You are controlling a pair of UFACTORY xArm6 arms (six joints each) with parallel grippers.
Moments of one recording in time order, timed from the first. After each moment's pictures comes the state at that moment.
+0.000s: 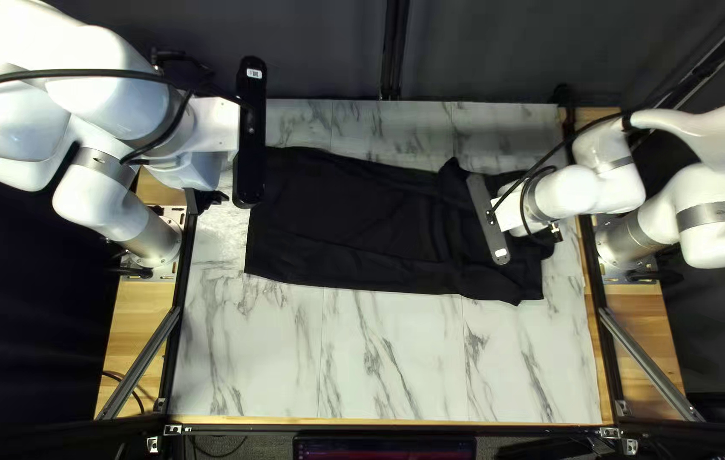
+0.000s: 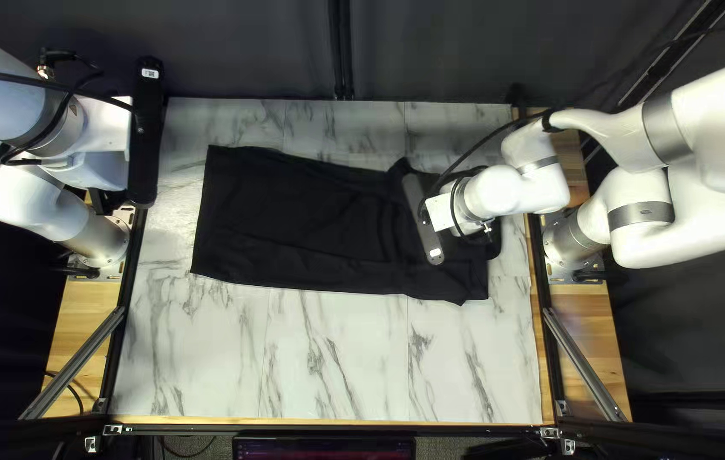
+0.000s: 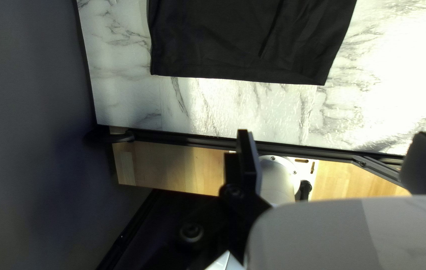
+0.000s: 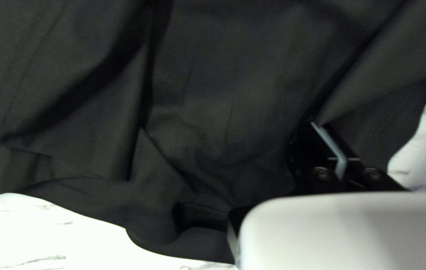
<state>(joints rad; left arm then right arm) -0.27 -0.74 -0.99 0.21 1.71 -0.26 -0.04 -0.42 -0.18 -0.43 0.54 -0.04</state>
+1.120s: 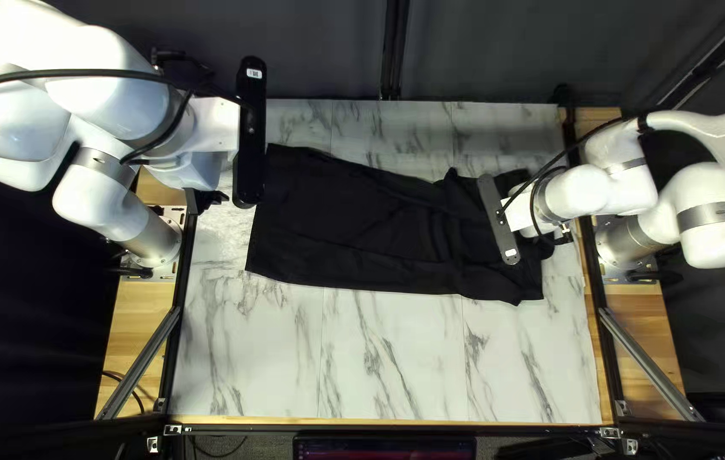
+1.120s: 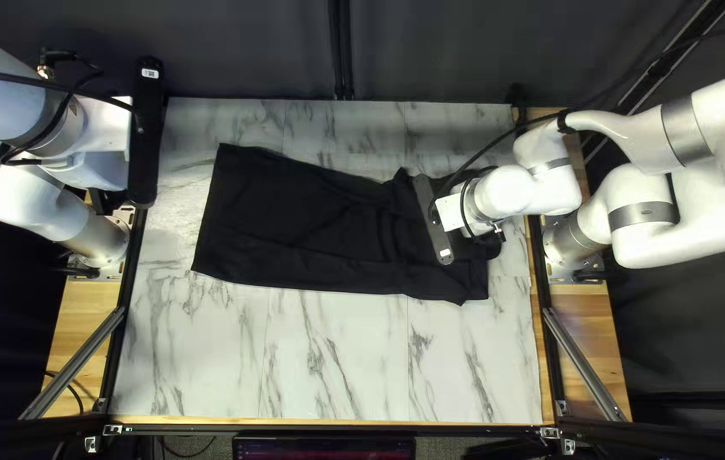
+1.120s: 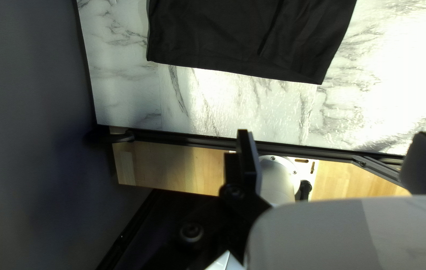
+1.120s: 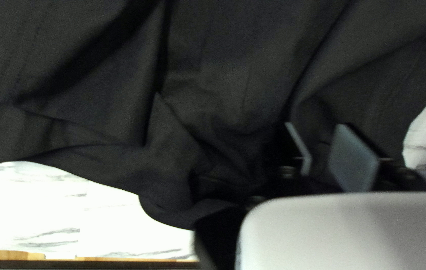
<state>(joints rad) -0.27 -0.74 -0.99 0.21 1.71 -0.26 -0.11 -0.64 -0.13 -0.28 0.65 -0.29</state>
